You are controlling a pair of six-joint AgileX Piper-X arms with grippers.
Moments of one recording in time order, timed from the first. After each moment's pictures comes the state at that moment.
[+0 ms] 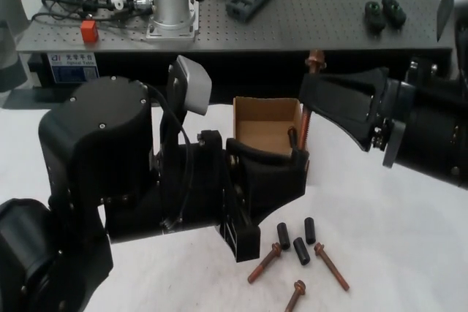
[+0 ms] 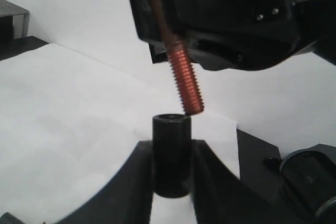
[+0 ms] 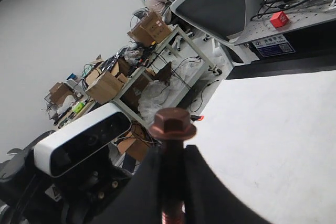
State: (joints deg) left arm -40.5 70.5 -34.4 -26.1 38.8 -17.4; right arm 18.8 51.2 -32.8 -9.6 -28.9 36.1
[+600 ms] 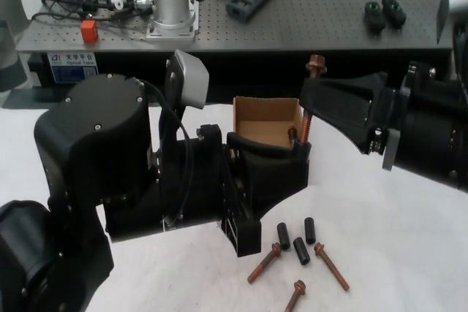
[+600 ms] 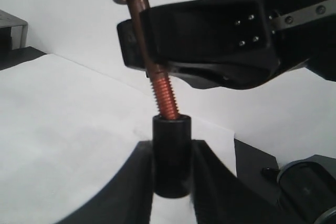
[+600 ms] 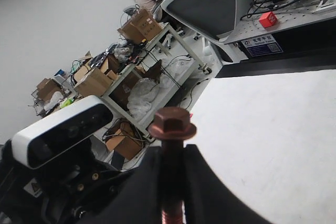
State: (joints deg) left arm -40.7 70.5 -34.4 -27.3 37.3 -18.3; right arm 18.8 51.2 -32.8 -7.9 -28.0 33.6
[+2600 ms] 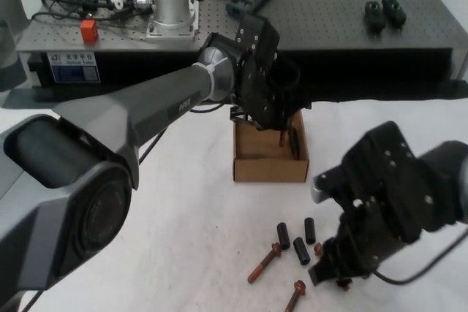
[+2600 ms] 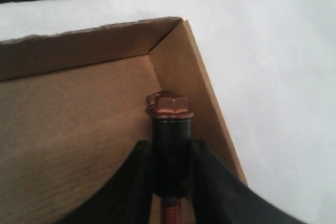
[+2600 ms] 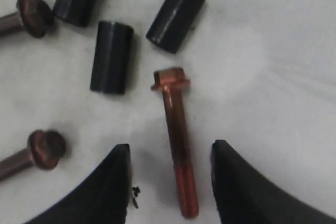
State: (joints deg) left arm -33.4 136.8 -116.0 31.1 16.0 -24.0; right arm 15.3 86.8 -40.3 30.2 0.0 -4.4
